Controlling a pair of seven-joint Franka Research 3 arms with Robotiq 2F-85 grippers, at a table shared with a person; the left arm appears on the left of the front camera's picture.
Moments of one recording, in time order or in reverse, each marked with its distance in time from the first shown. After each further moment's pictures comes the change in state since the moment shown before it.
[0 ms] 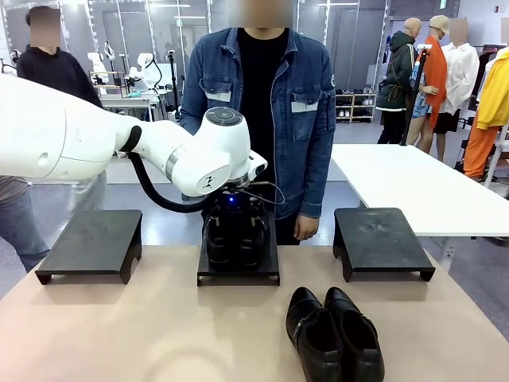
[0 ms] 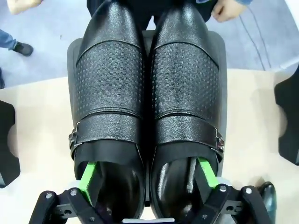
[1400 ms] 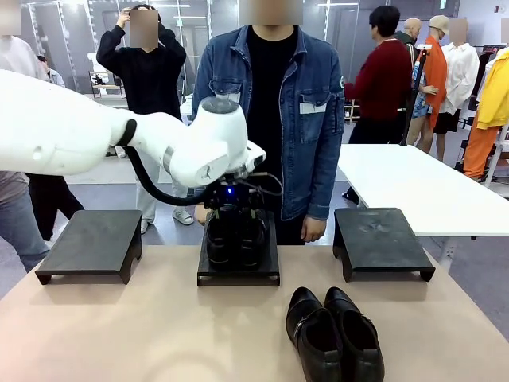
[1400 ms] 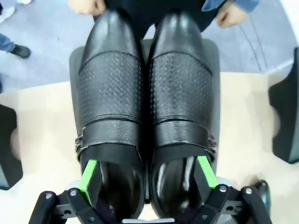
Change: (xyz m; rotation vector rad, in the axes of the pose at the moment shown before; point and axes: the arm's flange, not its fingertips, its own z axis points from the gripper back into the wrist) left arm 0.015 0.006 0.019 -0.028 0.002 -0.006; right arm 0.000 0.000 0.000 0.000 0.000 0.000
